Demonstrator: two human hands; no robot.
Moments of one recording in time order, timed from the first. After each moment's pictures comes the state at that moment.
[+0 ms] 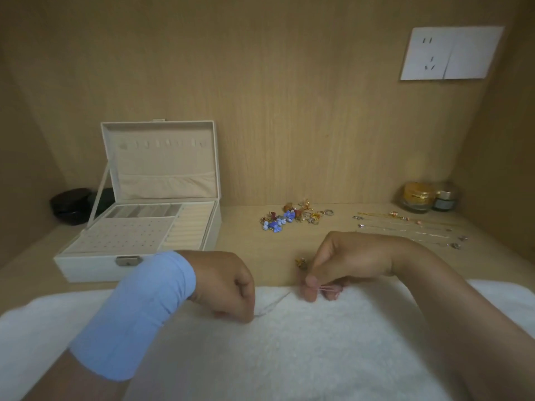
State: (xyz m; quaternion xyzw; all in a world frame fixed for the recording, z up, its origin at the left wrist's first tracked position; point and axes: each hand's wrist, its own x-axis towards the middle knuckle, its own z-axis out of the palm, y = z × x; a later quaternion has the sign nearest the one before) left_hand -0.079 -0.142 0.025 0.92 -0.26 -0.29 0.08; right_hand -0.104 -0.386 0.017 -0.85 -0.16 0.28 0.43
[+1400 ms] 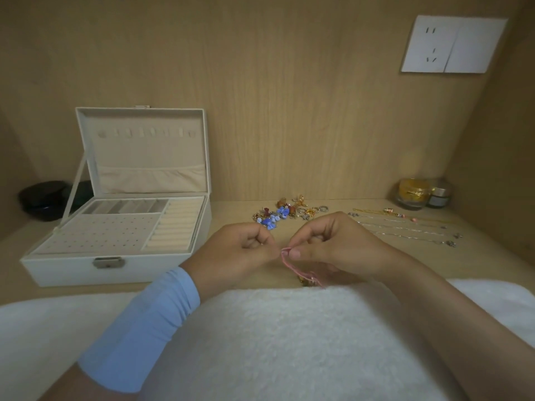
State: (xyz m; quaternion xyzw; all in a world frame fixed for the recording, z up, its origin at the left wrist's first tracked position) left_hand -0.060 -0.166 -0.006 0.80 -0.25 -0.10 0.54; right_hand -0.090 -0.377 -0.006 -0.82 -0.13 0.03 0.56
